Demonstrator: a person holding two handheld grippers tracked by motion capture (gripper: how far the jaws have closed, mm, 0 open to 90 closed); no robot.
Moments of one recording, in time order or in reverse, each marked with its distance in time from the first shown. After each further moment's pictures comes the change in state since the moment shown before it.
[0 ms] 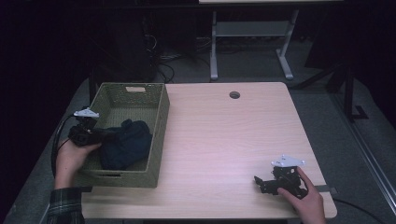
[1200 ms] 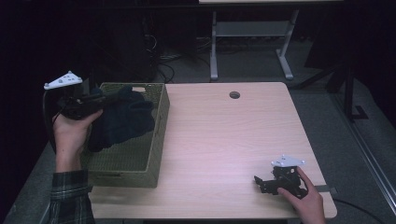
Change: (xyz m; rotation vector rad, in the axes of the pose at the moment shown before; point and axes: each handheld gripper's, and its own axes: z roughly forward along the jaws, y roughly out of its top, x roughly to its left) left arm -0.052 0.087 -0.069 -0.416 -0.072 0.054; right arm 0.000 0.000 0.000 0.000 -0.001 0.003
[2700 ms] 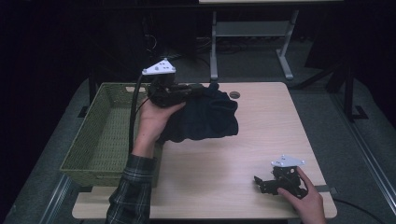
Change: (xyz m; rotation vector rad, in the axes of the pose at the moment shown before) left arm -0.138 0.042 0.141 -0.014 -0.372 0.102; right arm 0.000 0.000 0.000 0.000 0.004 -0.007
